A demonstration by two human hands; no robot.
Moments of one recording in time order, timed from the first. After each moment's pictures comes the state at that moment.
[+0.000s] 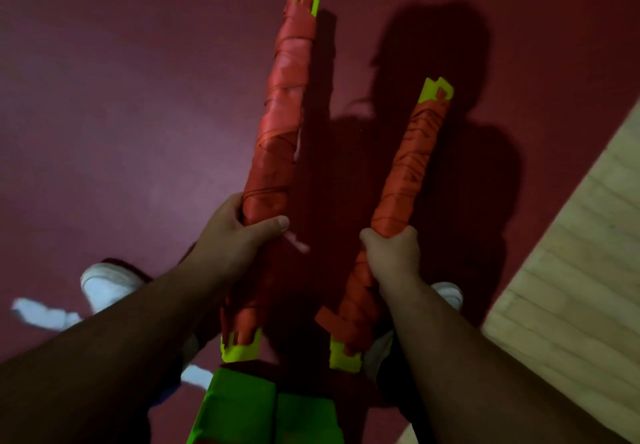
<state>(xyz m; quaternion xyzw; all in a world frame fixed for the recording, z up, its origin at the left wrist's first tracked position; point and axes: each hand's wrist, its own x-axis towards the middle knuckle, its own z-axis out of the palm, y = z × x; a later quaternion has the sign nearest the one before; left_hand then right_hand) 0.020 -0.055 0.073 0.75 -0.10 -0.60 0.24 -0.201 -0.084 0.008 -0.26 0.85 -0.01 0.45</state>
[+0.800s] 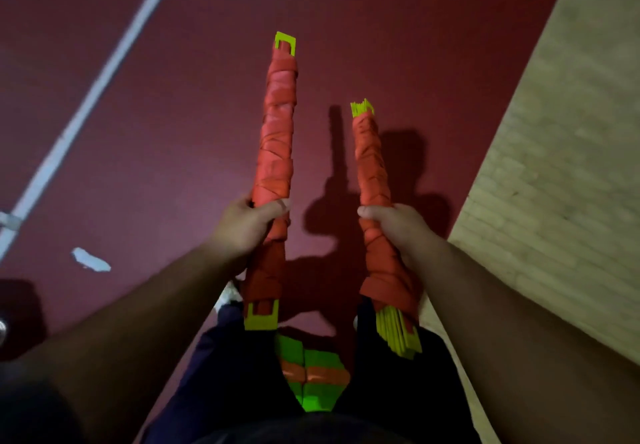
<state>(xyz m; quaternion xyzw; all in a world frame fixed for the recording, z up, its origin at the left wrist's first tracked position) 0.086 -0.078 0.528 0.71 -0.11 -0.61 0.33 -0.140 -0.147 0.520 -0.29 0.73 -0.05 0.61</state>
